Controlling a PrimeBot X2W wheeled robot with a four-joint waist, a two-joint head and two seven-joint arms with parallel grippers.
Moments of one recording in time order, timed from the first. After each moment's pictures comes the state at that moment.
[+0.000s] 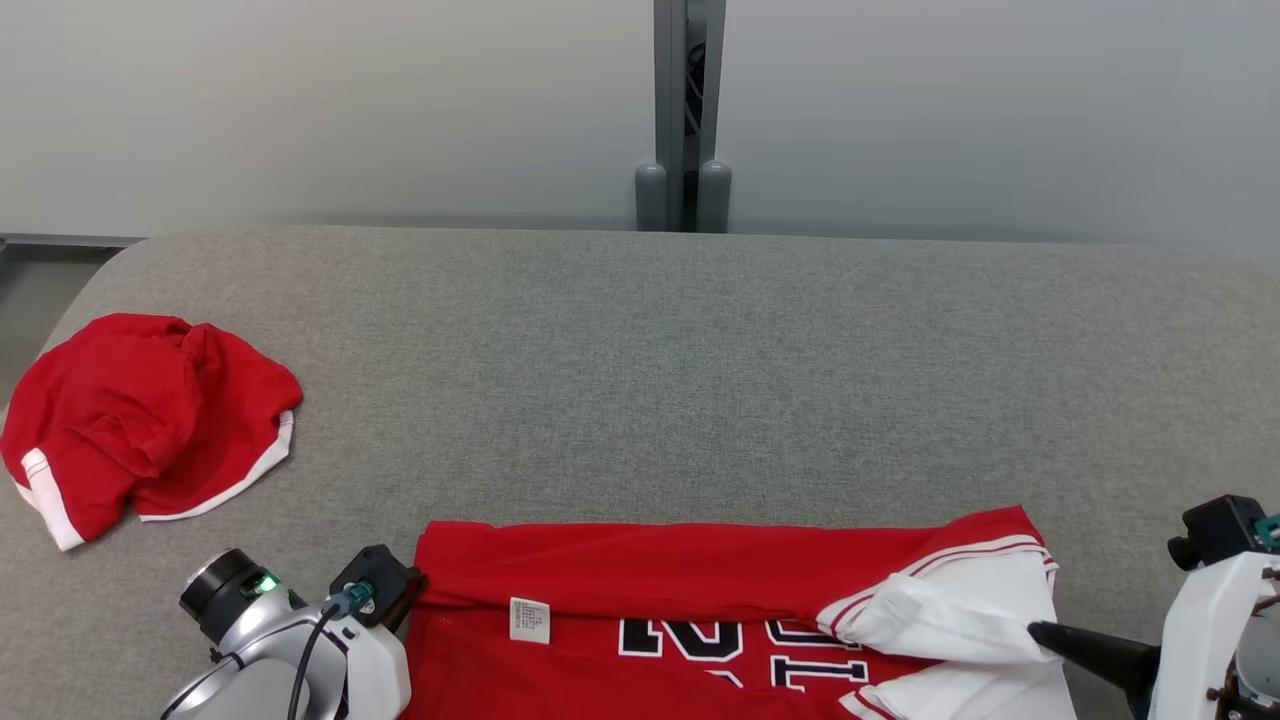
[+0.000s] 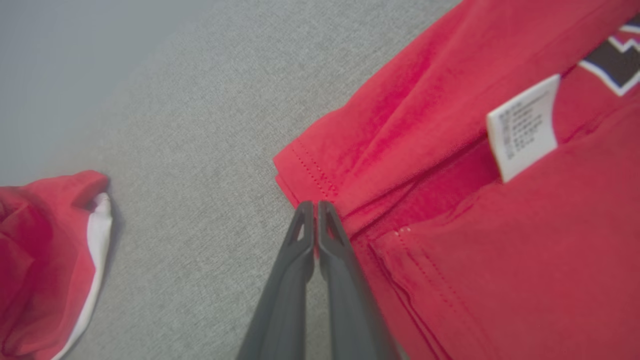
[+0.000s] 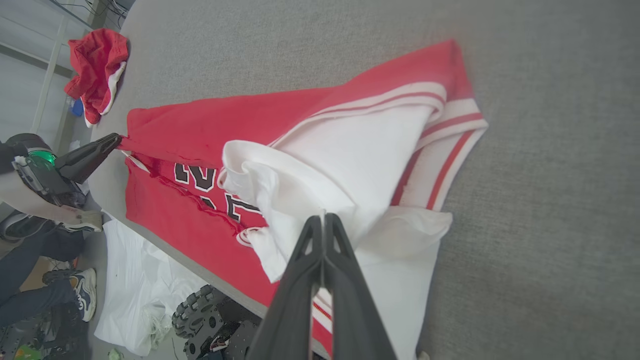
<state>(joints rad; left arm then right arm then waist) -0.50 0.34 -0.90 0.91 -0.30 -0.13 -0.18 -0.27 -0.78 0.74 0.21 1.44 0.13 0.40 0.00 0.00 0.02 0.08</state>
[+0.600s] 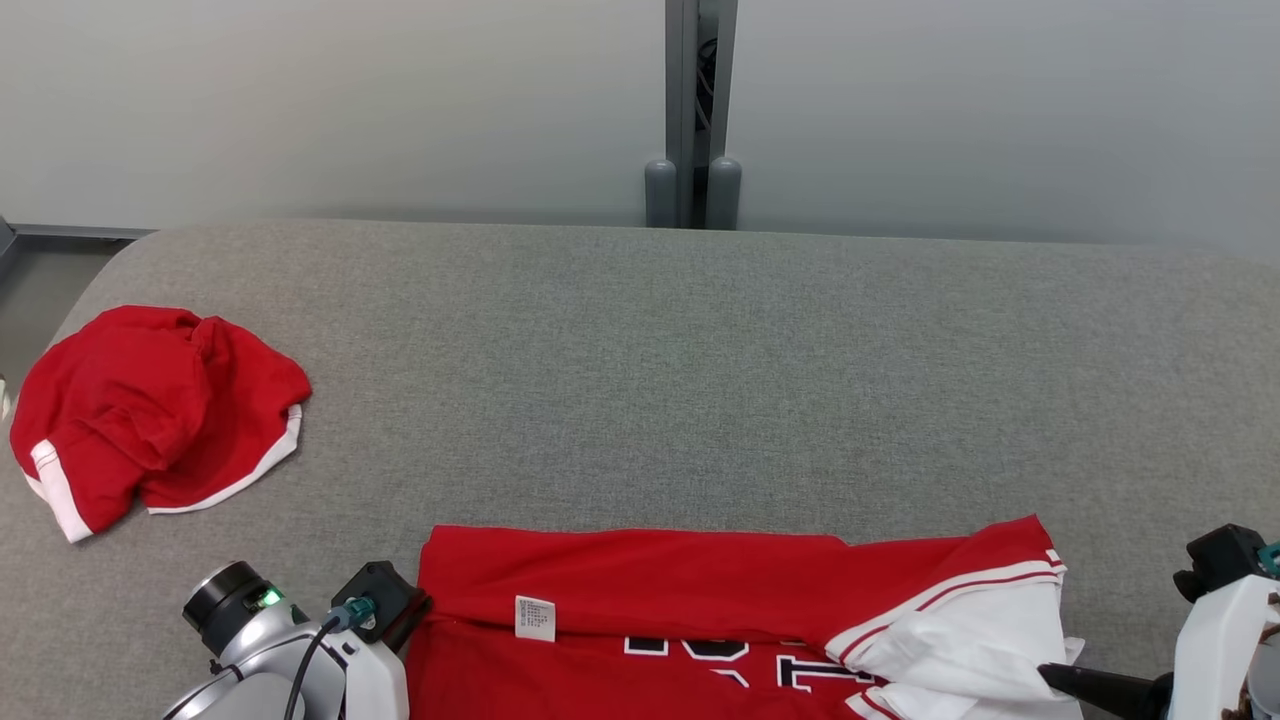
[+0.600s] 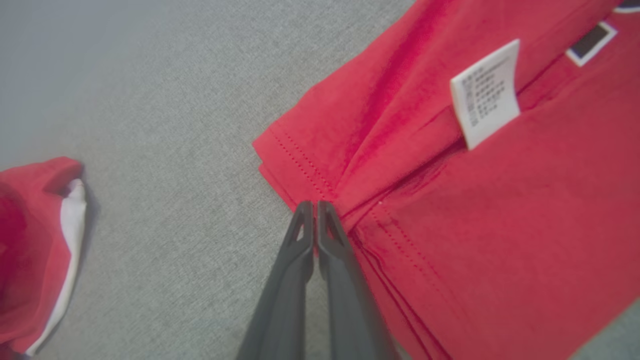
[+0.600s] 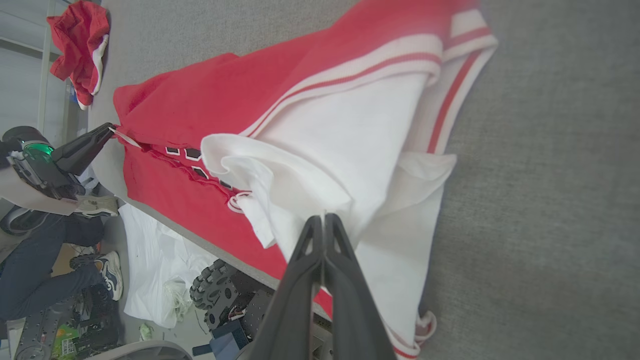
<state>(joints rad) -0.47 0.41 -0.98 0.79 -0.38 -0.13 -0.12 -0.22 -0.79 0.72 0.22 1.49 0.13 0.49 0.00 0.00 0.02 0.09</state>
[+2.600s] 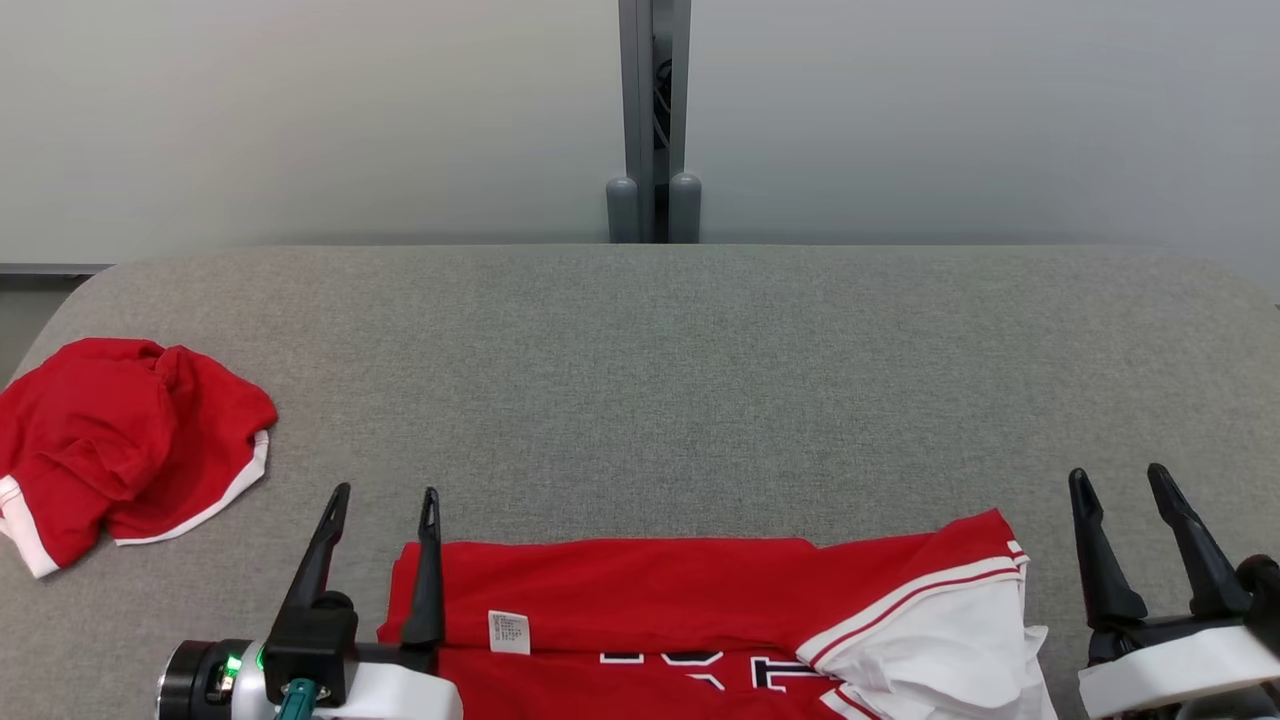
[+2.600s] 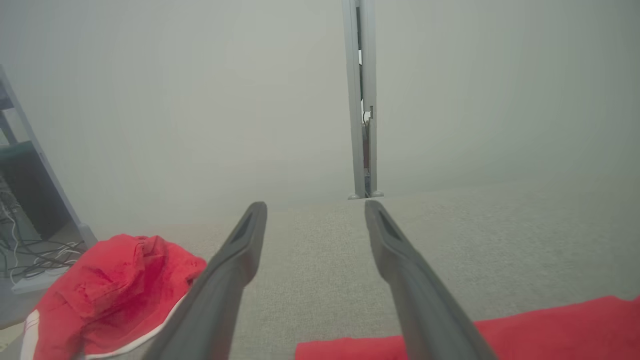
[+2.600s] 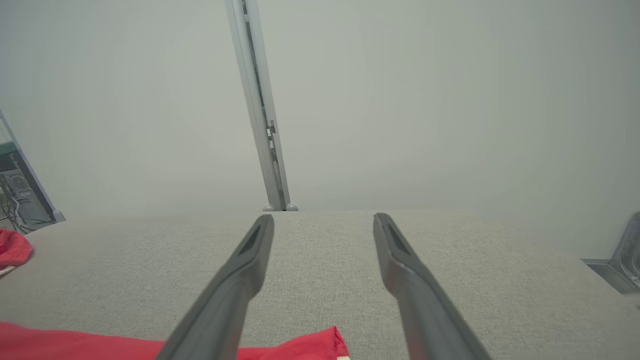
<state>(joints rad) 0.02 0.09 -0.20 0.12 -0.08 0.18 -0.26 -0.01 -0.19 0.03 0.18 0.32 0.13 -0.26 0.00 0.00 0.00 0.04</state>
